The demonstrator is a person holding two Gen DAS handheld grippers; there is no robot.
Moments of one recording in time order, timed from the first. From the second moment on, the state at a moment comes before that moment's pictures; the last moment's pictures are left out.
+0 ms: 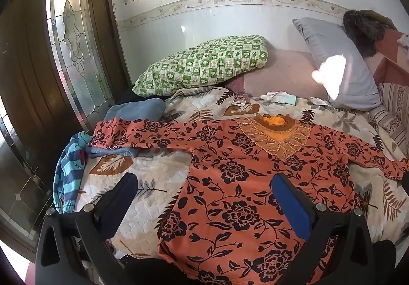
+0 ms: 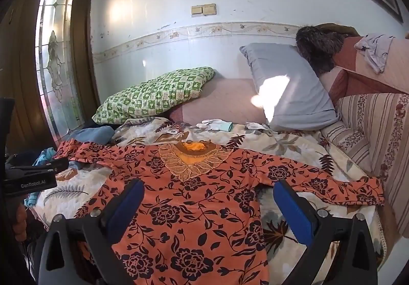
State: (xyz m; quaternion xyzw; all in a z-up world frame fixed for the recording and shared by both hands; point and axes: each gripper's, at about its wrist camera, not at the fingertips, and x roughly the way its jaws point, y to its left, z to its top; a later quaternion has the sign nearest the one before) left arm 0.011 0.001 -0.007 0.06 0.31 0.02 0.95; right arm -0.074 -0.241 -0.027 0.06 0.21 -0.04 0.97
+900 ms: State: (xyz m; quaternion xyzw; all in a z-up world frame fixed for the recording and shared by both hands) left arm 0.009 0.010 -0.004 0.05 0.31 0.02 0.95; right arm -0.067 -0.226 -0.030 0.05 0.22 -0.03 0.97
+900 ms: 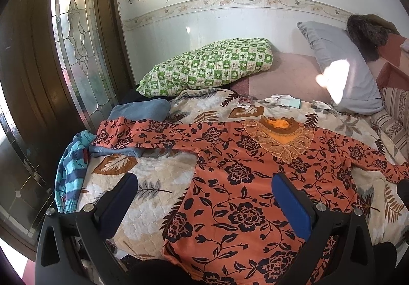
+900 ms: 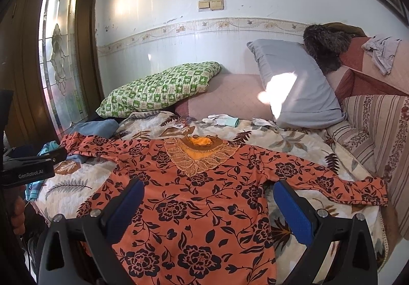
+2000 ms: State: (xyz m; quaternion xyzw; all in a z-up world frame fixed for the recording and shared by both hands) left arm -0.030 -0.111 0.014 0.12 0.28 -0.13 0.94; right arm -0.152 -0.336 -0.009 0.11 0.19 -0.23 0.95
